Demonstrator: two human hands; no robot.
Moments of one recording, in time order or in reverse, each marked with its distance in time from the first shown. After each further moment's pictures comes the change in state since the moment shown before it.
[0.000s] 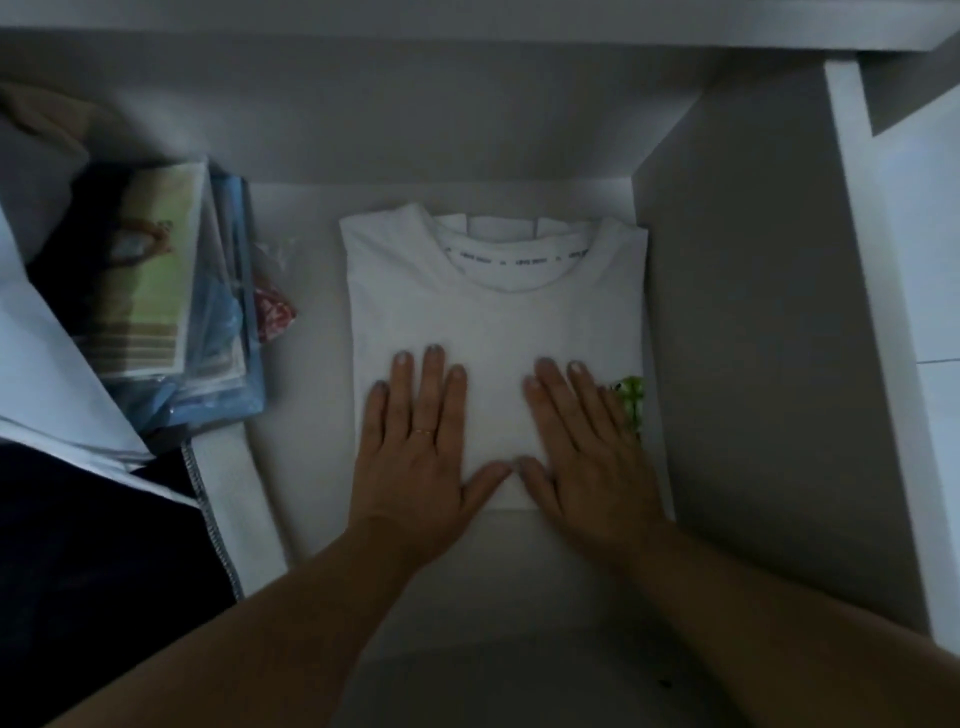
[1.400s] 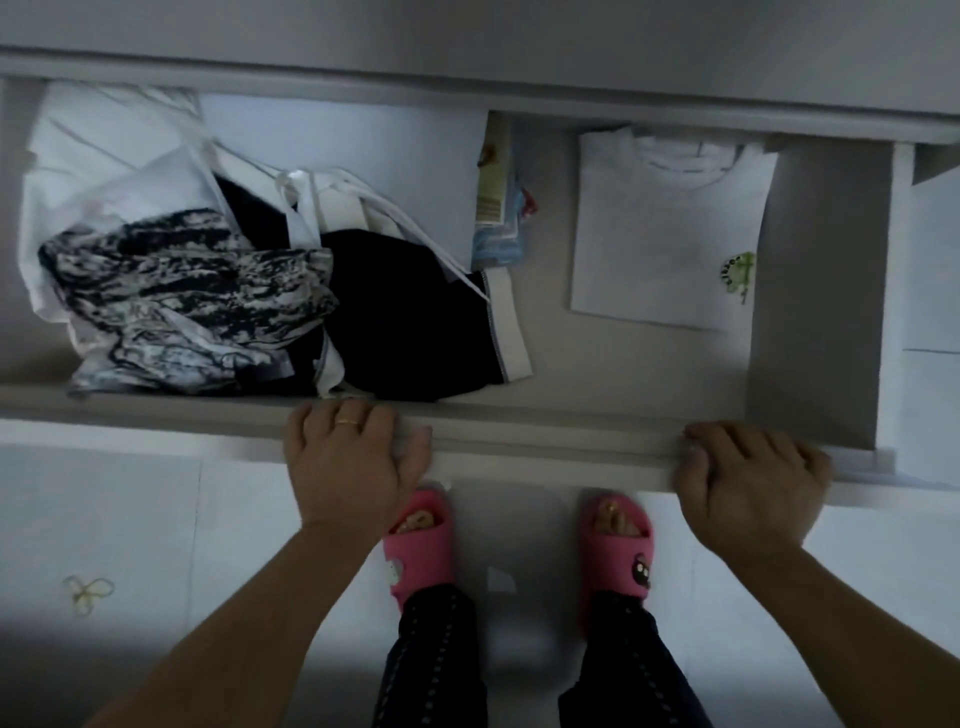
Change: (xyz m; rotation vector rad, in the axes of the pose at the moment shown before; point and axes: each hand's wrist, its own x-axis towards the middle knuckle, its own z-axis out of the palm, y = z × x) left_hand -0.209 -0.100 -0.218 0.159 0.049 -0.416; right_hand -0.100 -0.139 -0.149 -0.162 0.222 0.258
